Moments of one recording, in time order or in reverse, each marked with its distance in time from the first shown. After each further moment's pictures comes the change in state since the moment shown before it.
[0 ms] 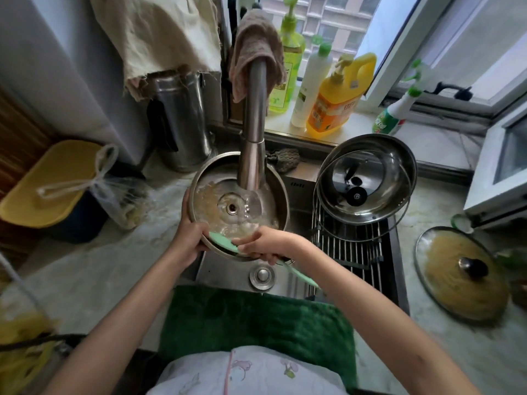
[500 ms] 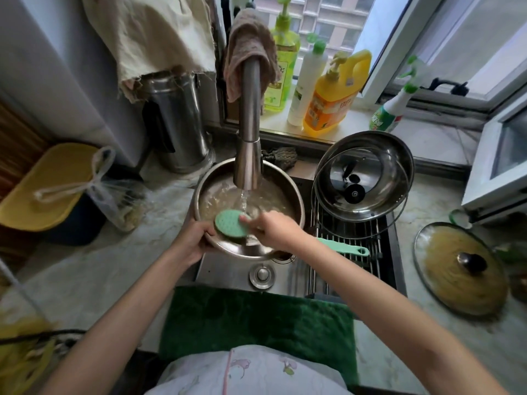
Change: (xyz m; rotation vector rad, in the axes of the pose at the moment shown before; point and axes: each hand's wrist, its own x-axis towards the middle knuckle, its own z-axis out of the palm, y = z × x) left_hand 0.002 0.002 0.004 -0.064 -0.090 -0.231; right_hand -0.002 0.008 -0.016 -0.753 0.493 -0.323
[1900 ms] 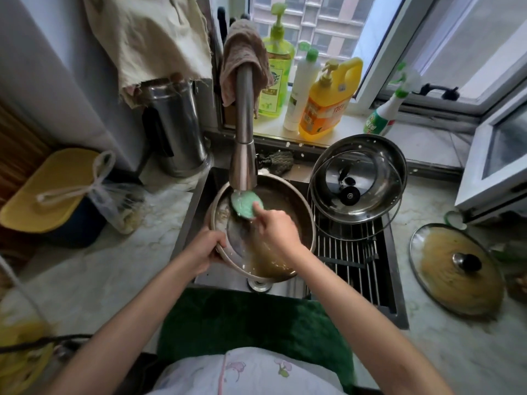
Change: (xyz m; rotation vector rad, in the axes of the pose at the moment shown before) left_hand -0.019 -0.011 0.019 0.110 -0.066 0.026; right_hand -0.009 -0.003 0.013 0.180 0.207 0.283
